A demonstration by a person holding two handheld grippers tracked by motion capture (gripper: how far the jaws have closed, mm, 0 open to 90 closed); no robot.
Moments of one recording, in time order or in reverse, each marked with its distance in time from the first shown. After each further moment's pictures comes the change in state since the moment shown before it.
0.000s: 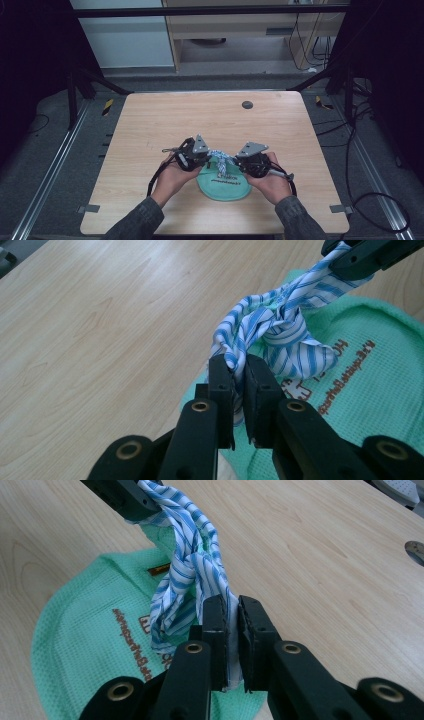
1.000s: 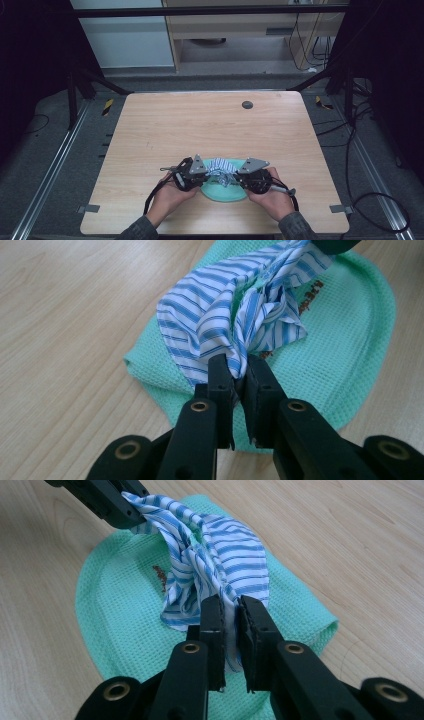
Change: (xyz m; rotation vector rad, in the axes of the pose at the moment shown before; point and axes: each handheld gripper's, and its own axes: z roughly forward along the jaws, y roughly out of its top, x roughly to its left) left arm -0.034 -0.039 0.001 0.023 -0.079 0.006; right arm 0.026 -0.031 -0.005 0.028 0.046 -0.006
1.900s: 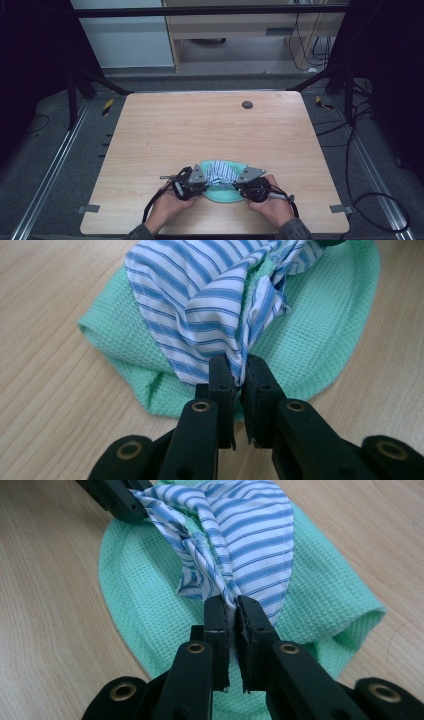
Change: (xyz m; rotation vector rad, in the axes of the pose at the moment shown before) left arm -0.014 -0.021 0.006 0.031 -0.046 -0.001; right arm 0.015 -0.016 0.005 0.045 0.048 -0.029
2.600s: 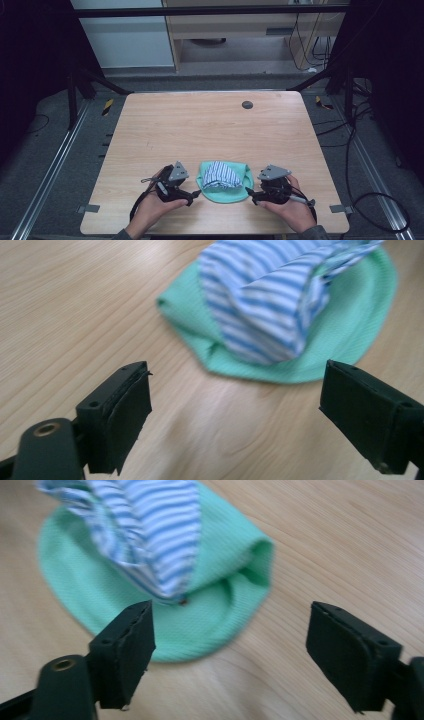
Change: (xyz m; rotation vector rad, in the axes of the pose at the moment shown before) left arm 0.021 -0.024 -0.037 -0.077 0.075 -0.160; right arm -0.026 -0.029 -0.035 -0.031 -0.120 0.147
